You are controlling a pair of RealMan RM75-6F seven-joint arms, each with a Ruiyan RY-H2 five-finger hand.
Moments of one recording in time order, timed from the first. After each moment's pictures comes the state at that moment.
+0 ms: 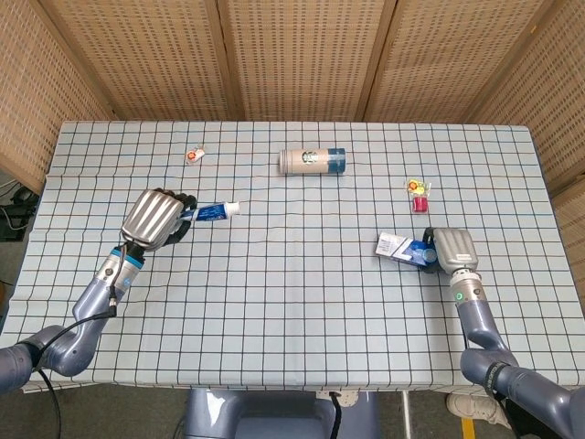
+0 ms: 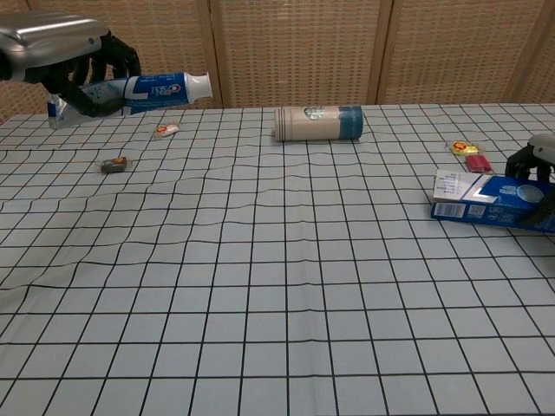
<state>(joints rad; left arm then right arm) -0.77 -1.30 -0.18 -1.55 1.20 1.04 0.38 0.59 -1.56 0.21 -1.03 -1.07 0.88 -0.15</state>
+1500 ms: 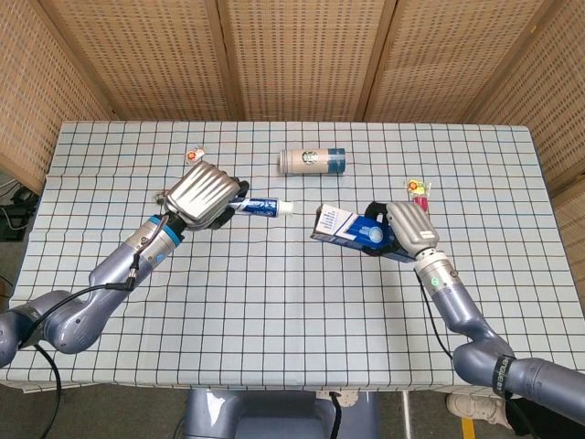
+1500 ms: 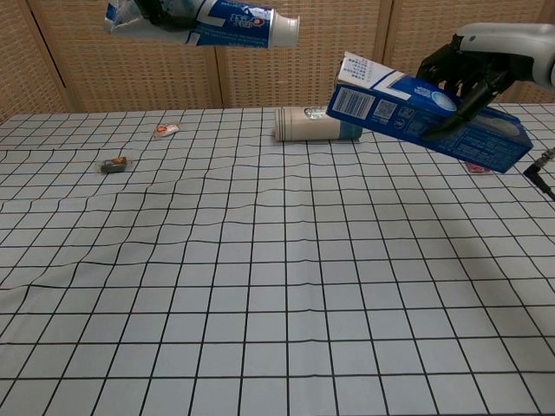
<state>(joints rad) -1.13 -1.00 -0.28 -1.84 0.80 0.71 0.63 0.70 -1.30 0.34 -1.58 -1.07 0.88 0.00</state>
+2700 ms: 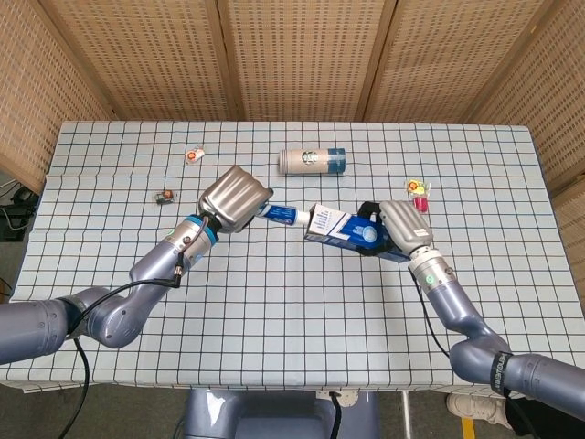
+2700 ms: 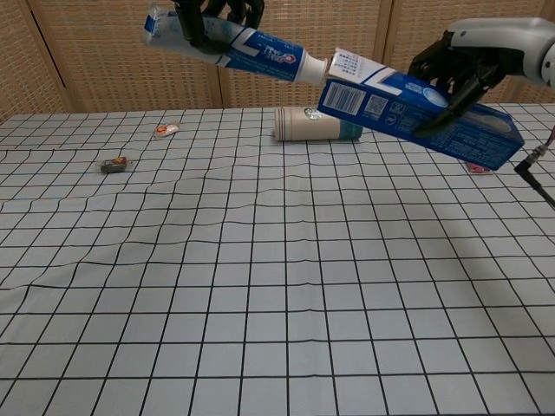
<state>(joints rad) -1.43 -1.06 -0.09 -1.82 0.52 0.77 0.79 0.74 -1.28 0.32 -1.61 -1.02 0.88 0.00</state>
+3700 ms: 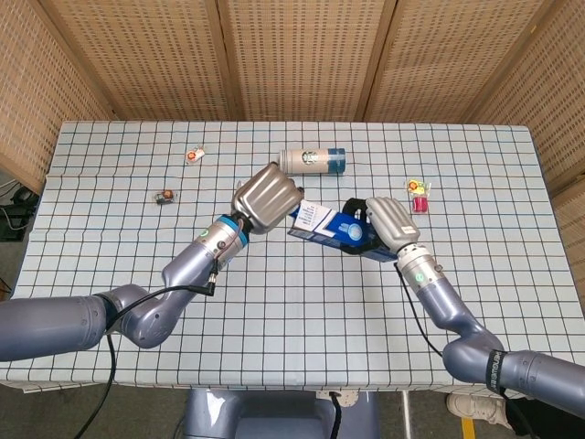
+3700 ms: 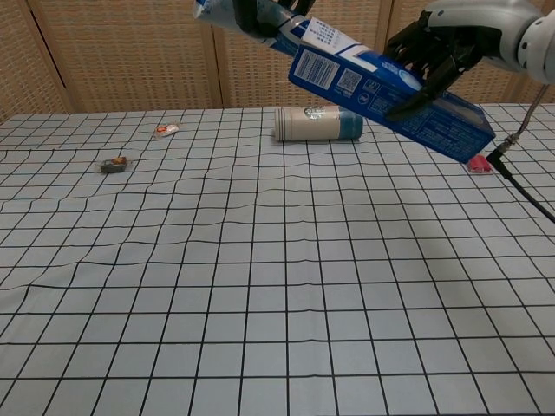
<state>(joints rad) -1.56 -1.16 -0.06 -1.76 0.54 0.87 0.93 0.78 -1.28 0.34 -1.65 -1.02 0.86 0.06</state>
